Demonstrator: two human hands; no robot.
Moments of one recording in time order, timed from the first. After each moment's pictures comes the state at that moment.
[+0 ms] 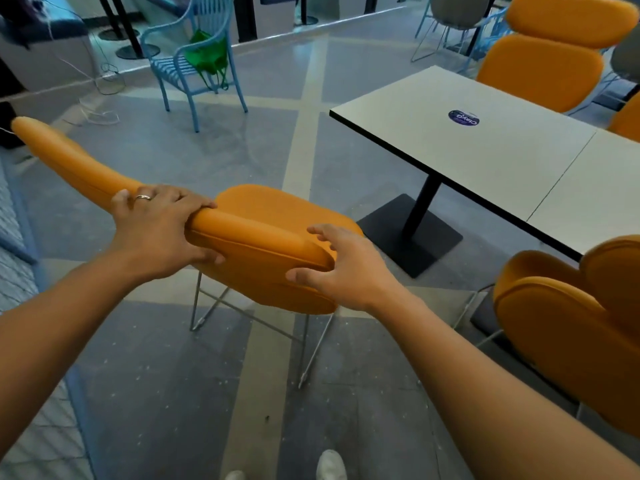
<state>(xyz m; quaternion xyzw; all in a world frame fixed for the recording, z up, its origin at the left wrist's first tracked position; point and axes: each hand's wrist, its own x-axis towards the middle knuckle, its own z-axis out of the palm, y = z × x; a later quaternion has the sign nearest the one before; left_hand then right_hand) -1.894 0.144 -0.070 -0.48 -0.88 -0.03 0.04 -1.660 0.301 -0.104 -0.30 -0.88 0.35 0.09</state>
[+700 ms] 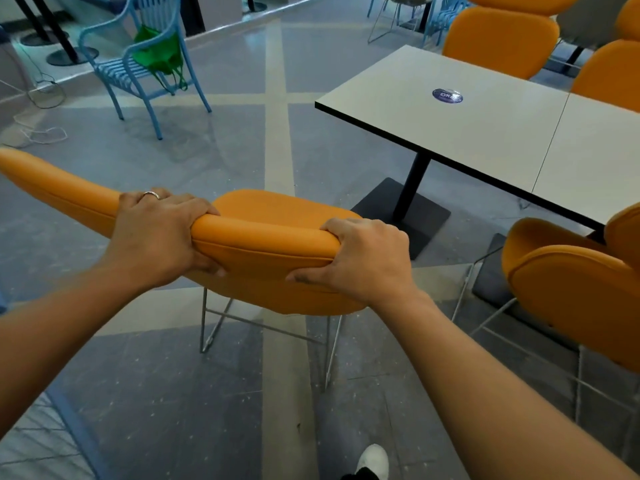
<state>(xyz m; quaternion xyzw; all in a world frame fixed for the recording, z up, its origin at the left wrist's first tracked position) -1.994 0.144 -0.073 -0.59 -0.80 -0.02 0.07 -1.748 0.264 -0.100 -0.38 -0.91 0.08 0.17</state>
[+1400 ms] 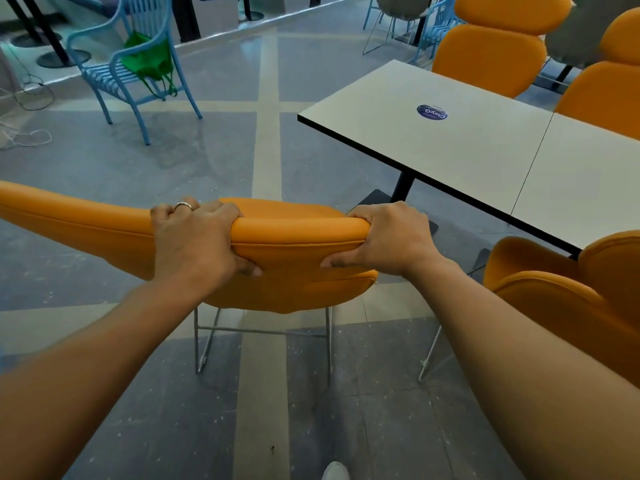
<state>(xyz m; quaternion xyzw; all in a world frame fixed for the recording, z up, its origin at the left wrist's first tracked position) -1.910 0.235 -0.080 -0.53 -0.84 -0.07 0.09 -1.696 0.396 -0.094 -0.35 -0.92 0.13 0.12</state>
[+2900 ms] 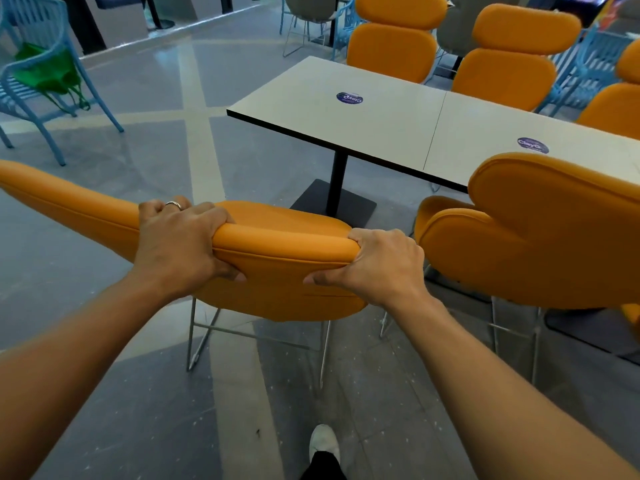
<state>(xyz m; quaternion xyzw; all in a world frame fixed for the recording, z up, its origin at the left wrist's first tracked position) -1.852 0.173 -0.080 -0.68 -0.73 -0.10 0.08 -1.589 0.244 -0.096 -0.52 -0.83 0.08 0.16</state>
